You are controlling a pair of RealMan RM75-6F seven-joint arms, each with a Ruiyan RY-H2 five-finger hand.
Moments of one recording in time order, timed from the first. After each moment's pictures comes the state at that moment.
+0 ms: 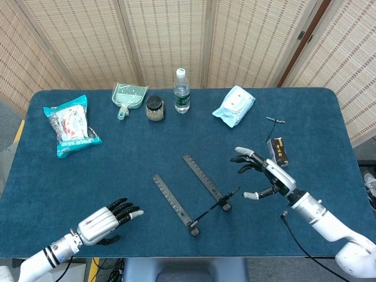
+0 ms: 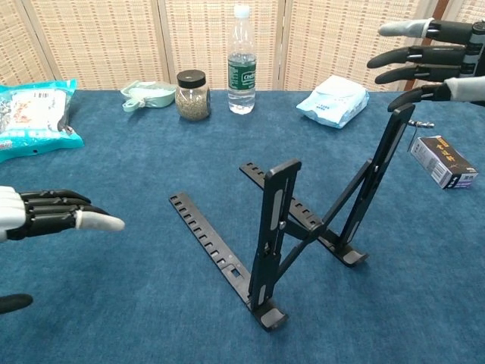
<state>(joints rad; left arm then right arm) -0.51 -1.22 0.14 -1.54 1.97 1.08 -0.15 0.63 -1.14 -0.09 -1.51 -1.67 1.24 1.38</state>
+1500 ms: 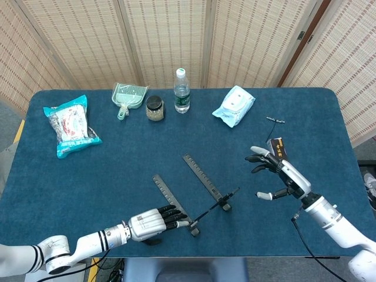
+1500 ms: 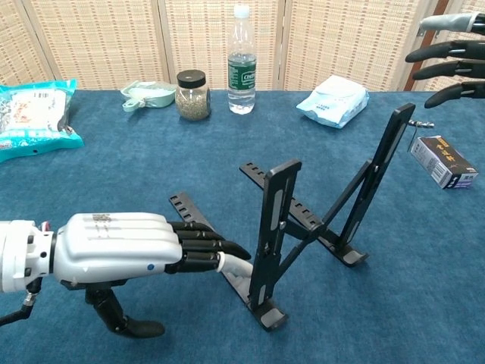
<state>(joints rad) -0.83 -1.48 0.14 -1.48 1.89 0.90 -0.18 0.55 -1.09 -0.07 -1.49 -1.69 1.27 1.42</state>
